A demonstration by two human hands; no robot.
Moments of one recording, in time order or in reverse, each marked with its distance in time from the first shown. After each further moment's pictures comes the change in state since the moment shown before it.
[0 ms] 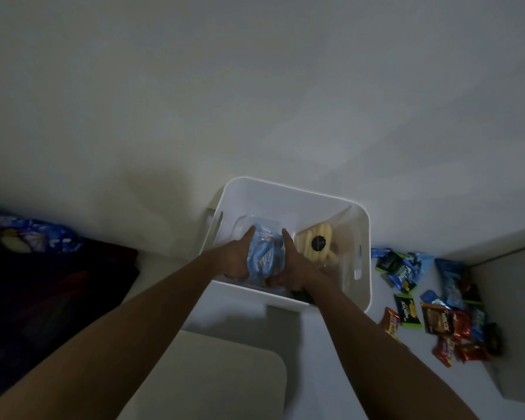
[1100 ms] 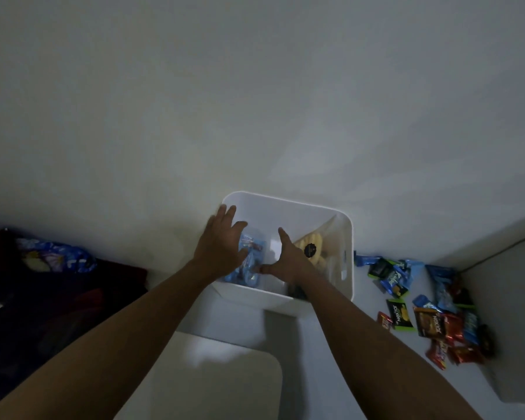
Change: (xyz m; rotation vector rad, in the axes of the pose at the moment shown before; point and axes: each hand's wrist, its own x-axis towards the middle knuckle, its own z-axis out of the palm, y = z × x) left_hand -0.042 0.008 0.000 0.733 0.796 0.242; right_hand -0.037 -0.022 -0.017 -0.007 0.245 -0.101
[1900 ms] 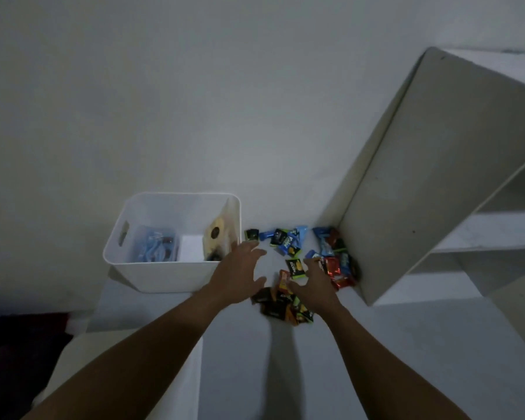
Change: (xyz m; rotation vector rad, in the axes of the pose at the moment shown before) left_hand -0.088 0.245 0.040 -0.254 -0.150 0.349; right_hand -0.243 0.182 -0.075 0.110 0.470 0.235
